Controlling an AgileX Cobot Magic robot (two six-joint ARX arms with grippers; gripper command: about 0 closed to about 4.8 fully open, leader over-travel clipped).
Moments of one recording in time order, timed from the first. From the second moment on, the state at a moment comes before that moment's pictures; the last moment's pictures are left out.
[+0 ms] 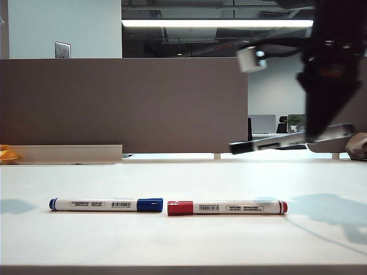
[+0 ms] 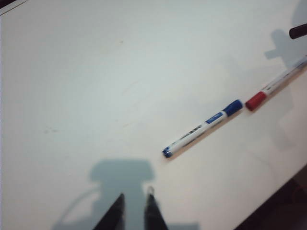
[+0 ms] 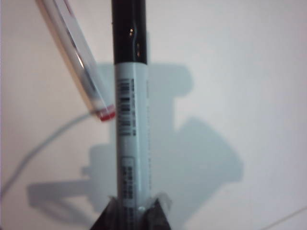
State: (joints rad) left arm -0.13 0.94 1.13 -1.00 0.34 0.44; right arm 0.48 1.42 1.12 -0.92 -0.02 -0.74
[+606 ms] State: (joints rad) left arm -0.13 0.94 1.13 -1.04 0.84 0.45; right arm 0.41 1.37 1.01 -0.96 0.02 -0.79
